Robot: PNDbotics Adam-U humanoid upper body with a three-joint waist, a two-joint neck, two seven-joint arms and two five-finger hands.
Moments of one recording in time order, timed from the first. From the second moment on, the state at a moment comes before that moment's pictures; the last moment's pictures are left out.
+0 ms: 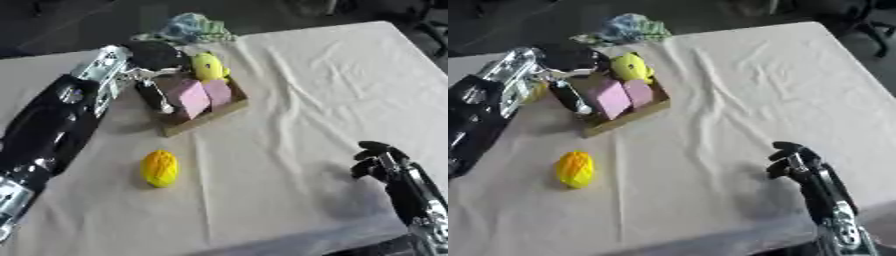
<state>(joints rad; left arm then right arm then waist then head) -0.93 0.41 -0.37 -0.97 -1.24 -0.41 -0.32 -0.07 -0.14 0.03 -1.58 -0.02 -0.14 0.17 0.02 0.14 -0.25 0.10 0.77</state>
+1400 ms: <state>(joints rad) -0.86 0.75 -0.45 -1.39 -0.87 -0.71 -0.40 -0.07 -0.15 0.02 -1.58 -0.02 -0.14 0.17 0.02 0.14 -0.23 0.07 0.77</state>
